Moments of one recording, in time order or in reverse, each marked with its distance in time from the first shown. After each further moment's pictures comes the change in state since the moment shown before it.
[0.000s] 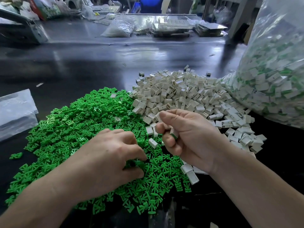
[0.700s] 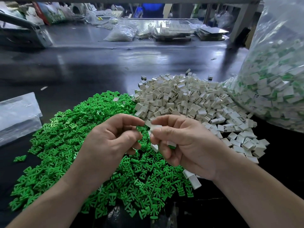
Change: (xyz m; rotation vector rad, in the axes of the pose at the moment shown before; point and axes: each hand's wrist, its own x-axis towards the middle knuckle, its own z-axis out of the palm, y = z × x) left_hand 0.012 0.009 0.010 -1.048 0.517 -0.360; right_hand -0.004 0.003 0.003 -0.094 -0.158 -0.003
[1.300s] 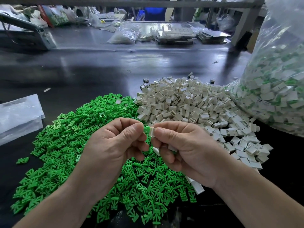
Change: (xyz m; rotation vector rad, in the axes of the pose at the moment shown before) left_hand 0.000 0.002 0.006 -0.486 -0.025 -0.130; right_hand -0.001 0.003 0.005 -0.010 -0.001 -0.042
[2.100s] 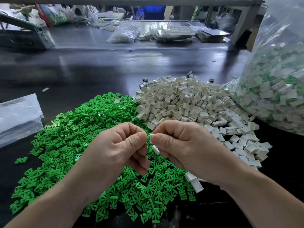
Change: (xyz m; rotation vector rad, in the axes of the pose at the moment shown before) left_hand -0.003 0.005 -0.002 0.236 -0.132 -0.068; right_hand -0.008 -0.005 -0.010 -0.706 -0.028 -0.186
